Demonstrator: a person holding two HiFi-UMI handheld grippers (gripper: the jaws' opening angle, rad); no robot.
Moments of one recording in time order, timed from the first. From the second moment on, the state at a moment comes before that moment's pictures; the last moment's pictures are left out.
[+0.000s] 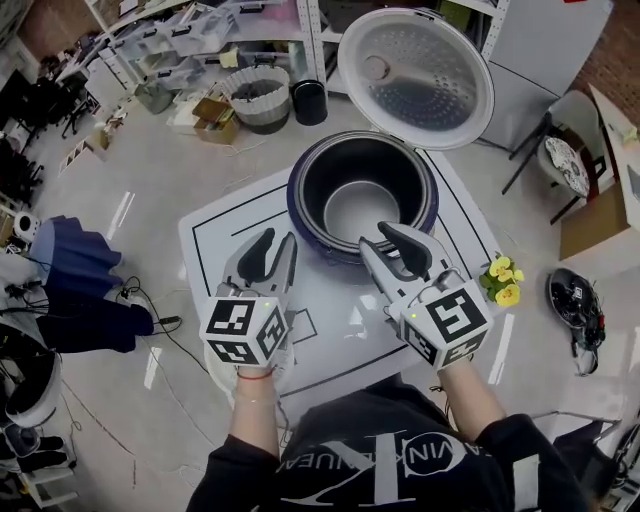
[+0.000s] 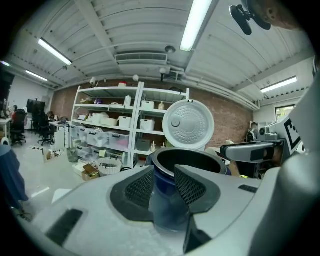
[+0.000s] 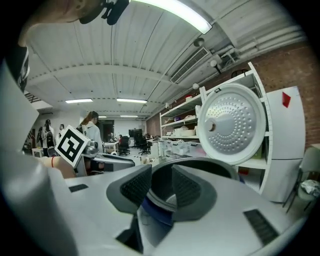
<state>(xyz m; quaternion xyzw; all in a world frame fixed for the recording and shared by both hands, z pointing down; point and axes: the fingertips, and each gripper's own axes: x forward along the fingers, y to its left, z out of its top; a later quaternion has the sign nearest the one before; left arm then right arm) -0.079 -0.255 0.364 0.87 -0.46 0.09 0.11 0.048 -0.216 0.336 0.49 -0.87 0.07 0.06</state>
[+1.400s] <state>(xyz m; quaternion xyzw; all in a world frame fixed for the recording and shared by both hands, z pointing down) -0.032 -0.334 0.387 0.85 -0.48 0.12 0.17 0.178 -0.317 0.383 0.58 -0.80 0.16 0.07</state>
